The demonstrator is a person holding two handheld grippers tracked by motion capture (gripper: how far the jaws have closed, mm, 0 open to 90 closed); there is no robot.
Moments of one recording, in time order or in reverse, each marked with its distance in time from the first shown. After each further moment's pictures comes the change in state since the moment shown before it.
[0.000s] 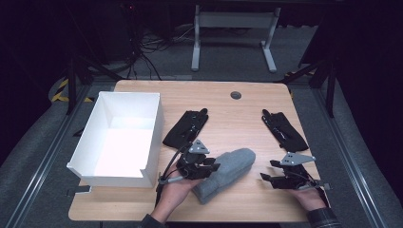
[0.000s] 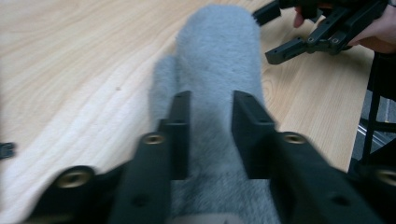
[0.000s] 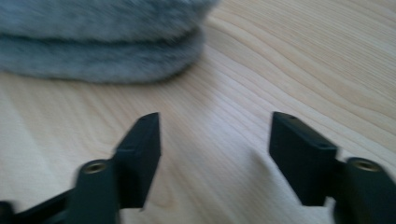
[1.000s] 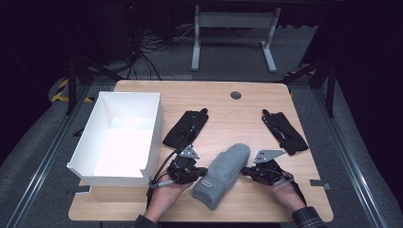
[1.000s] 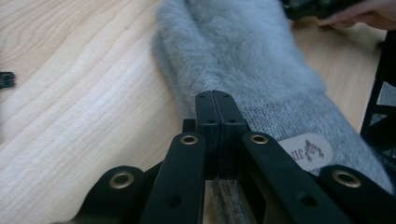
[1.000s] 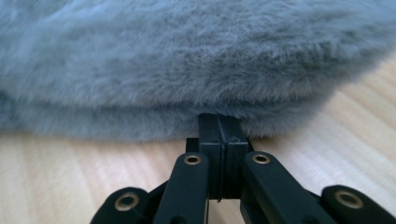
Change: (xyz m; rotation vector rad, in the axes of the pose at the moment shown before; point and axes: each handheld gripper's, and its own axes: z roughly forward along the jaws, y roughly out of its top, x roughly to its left) left arm 0.012 -0.030 0.001 0.095 -0.034 -0.048; right arm 0.035 0.040 0.050 0.044 0.152 -0.070
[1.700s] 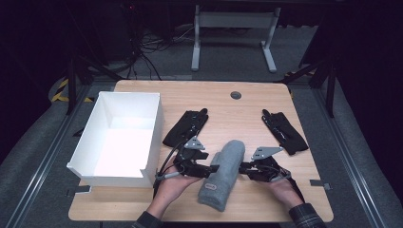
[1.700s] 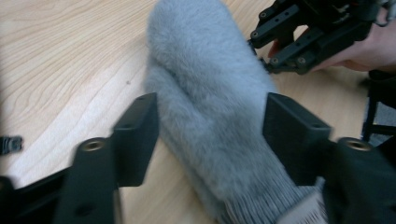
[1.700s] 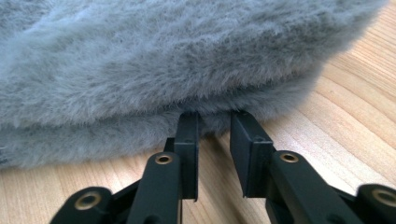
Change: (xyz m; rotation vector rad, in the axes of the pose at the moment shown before) left arm 0.006 0.032 0.010 -0.082 -0.013 0.011; right arm -0.006 0.004 0.007 -0.002 -0.002 -0.001
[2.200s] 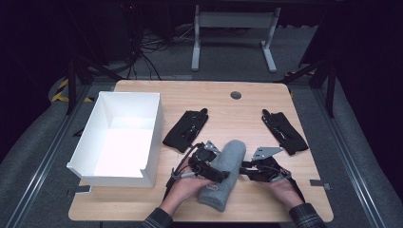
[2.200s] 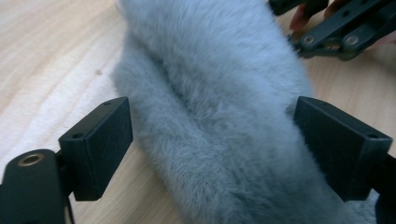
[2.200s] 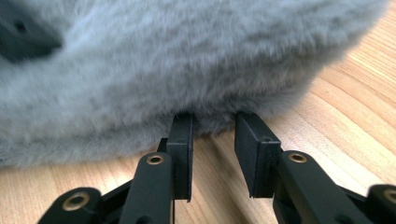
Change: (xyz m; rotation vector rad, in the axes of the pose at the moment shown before) left arm -0.007 -0.002 0.049 0.127 0.023 -0.001; right arm 0.000 -0.001 0.000 -0.002 -0.014 -0.012
